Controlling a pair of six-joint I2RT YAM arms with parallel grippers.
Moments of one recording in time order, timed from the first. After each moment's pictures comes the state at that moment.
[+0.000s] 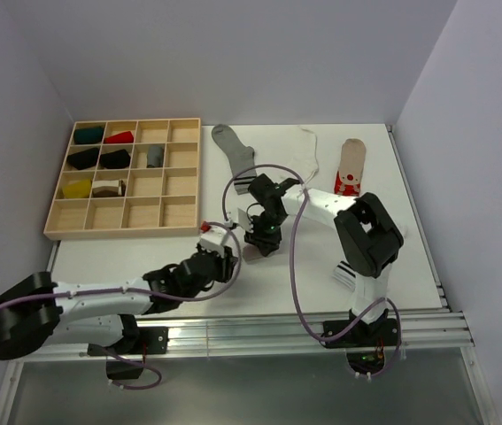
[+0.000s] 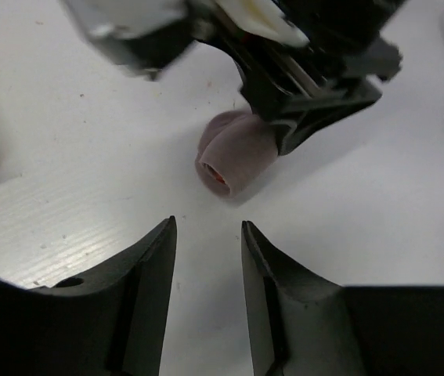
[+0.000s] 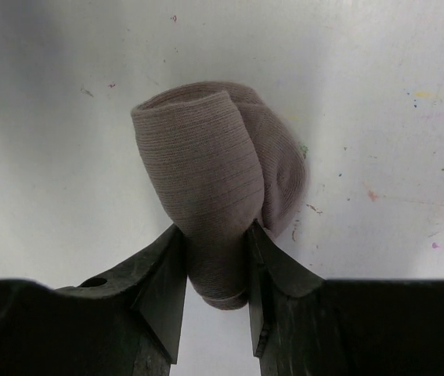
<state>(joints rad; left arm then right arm) -1.12 1.10 0.37 0.32 -0.47 -0.47 0.66 1.87 1.26 -0.82 -0.43 -0.85</state>
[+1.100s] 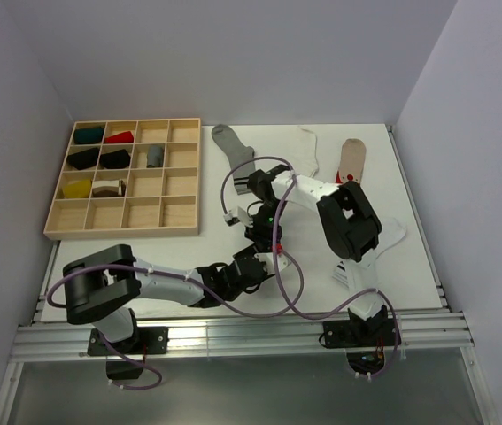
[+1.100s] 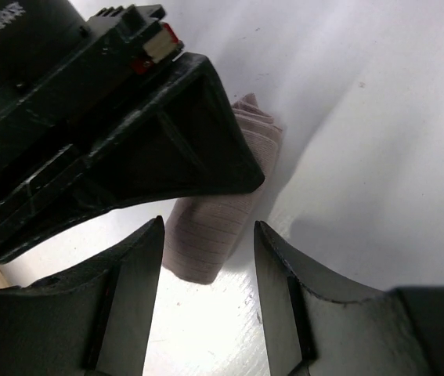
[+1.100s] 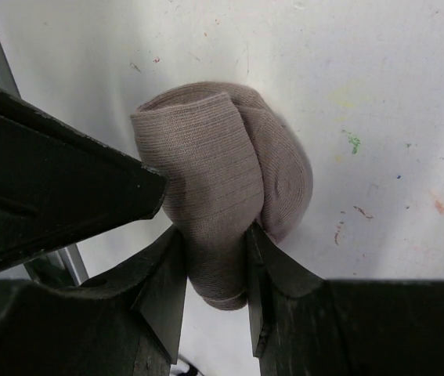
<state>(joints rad) -1.26 1.62 0.67 0.40 -0.51 0.18 0.61 2.08 1.51 -1.16 -0.53 -0.90</state>
